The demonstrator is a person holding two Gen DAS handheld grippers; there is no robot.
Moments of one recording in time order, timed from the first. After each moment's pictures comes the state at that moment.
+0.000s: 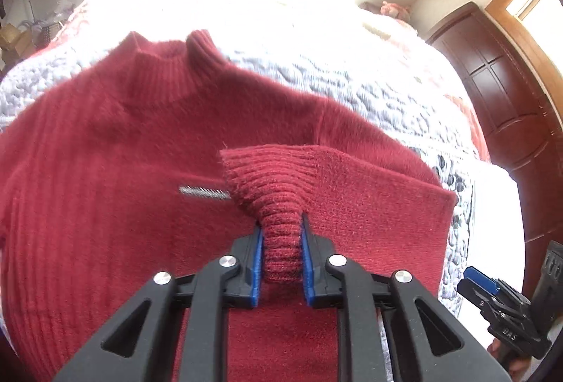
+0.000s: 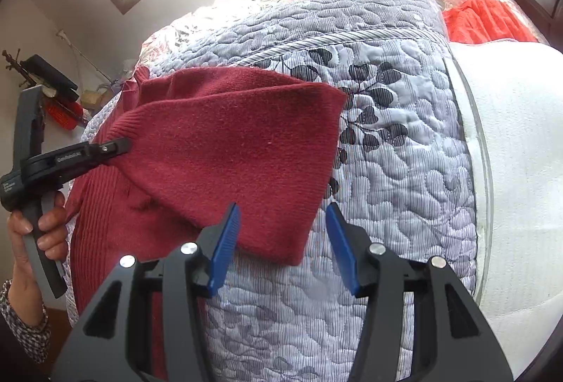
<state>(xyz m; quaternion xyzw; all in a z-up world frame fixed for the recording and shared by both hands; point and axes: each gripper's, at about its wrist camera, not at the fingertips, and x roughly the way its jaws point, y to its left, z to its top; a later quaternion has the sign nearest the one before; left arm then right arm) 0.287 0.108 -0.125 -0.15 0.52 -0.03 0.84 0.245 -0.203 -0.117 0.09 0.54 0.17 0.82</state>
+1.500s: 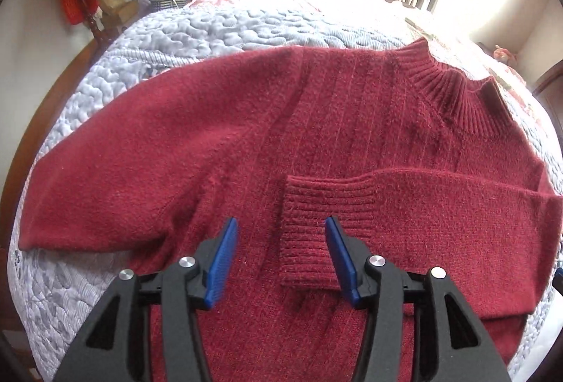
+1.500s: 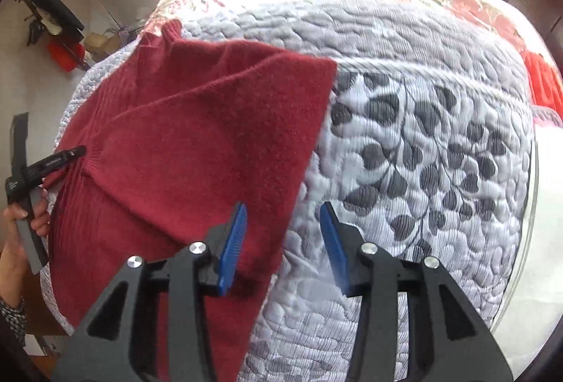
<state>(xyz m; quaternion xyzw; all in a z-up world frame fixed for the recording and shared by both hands) 0.226 0.322 -0.180 -0.15 0.53 0.18 0.81 0.286 -0.083 -0.108 -0.02 0.56 0.22 0.80</state>
